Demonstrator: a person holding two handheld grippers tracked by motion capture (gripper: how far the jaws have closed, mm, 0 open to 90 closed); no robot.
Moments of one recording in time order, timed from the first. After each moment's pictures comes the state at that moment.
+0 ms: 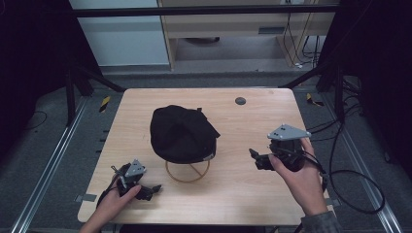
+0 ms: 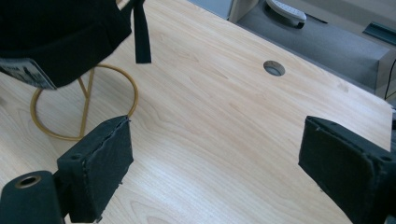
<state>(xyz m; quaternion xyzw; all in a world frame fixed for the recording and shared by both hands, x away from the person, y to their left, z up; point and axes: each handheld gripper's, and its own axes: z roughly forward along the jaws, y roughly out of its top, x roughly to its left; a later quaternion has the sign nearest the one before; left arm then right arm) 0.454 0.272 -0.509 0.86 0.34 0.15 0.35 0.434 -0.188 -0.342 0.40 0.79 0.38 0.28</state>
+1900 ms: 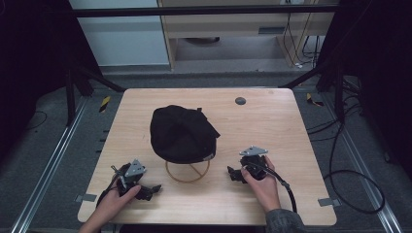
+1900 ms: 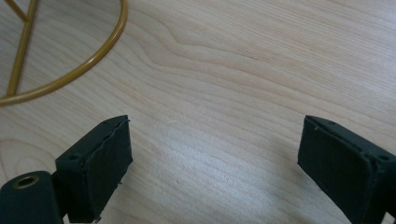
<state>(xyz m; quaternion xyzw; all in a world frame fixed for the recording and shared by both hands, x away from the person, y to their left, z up) 0.455 0.272 -0.509 0.86 0.34 0.15 0.35 0.484 -0.141 -0.501 0.47 0.79 0.35 0.18</state>
